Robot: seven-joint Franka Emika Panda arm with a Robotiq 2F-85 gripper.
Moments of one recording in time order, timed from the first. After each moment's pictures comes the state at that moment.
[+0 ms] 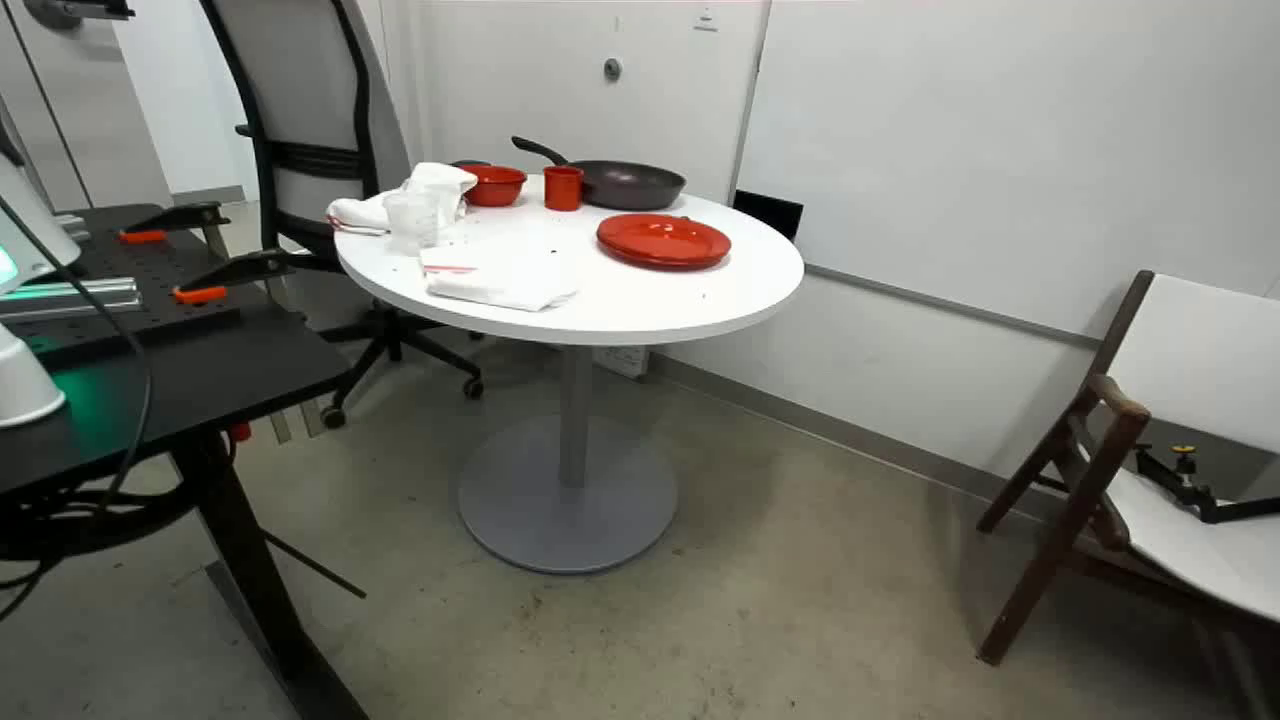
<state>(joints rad) -0.16 -0.80 -0.10 -2.62 -0.11 2.07 -0.02</state>
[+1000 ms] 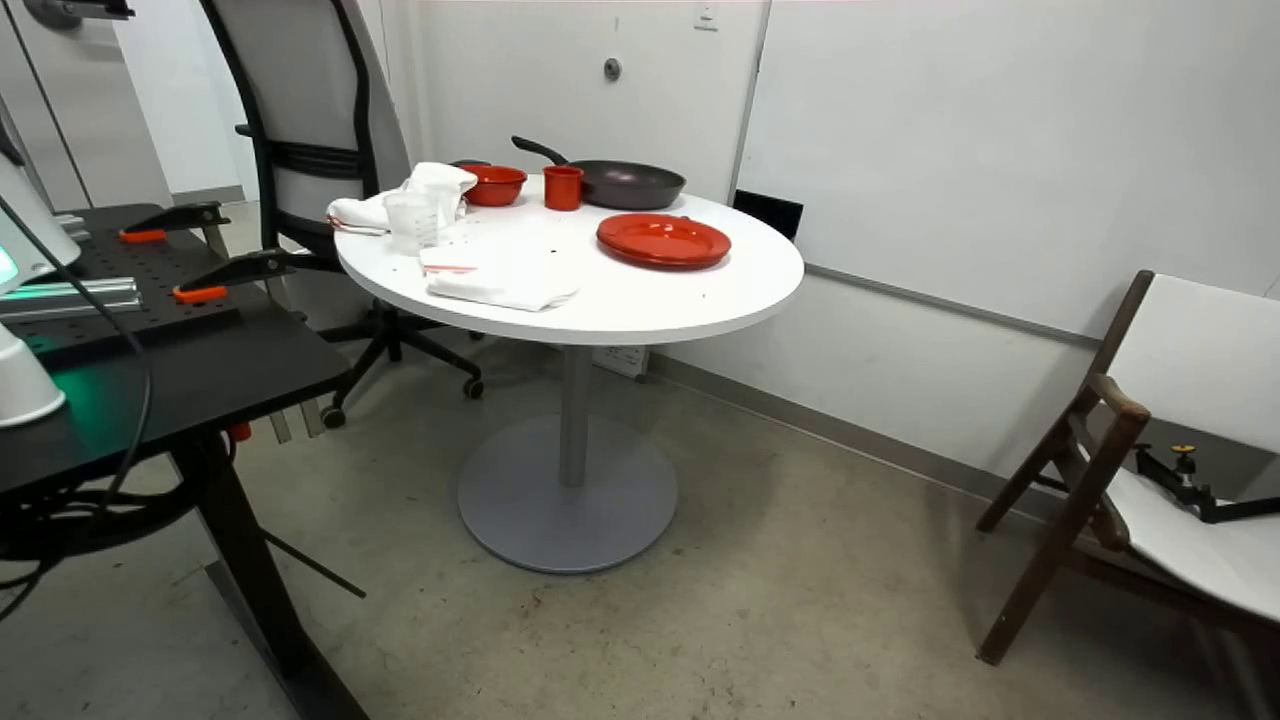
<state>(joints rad) -0.16 -0.79 -0.09 -2.62 -0.11 2.07 -0.02</state>
